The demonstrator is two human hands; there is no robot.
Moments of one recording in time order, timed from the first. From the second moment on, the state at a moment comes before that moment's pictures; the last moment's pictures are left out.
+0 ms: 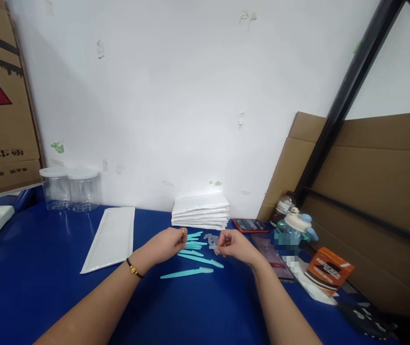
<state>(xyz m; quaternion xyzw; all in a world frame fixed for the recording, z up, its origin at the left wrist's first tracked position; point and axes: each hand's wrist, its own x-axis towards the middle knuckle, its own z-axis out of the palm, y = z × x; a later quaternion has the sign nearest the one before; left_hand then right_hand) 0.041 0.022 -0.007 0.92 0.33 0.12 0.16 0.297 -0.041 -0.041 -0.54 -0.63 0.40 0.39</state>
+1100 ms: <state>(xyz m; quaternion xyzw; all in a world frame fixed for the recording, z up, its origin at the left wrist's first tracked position) 0.048 0.024 -0.019 0.89 0.29 0.14 0.31 0.270 -0.041 -0.040 -0.51 -0.61 0.45 0.41</state>
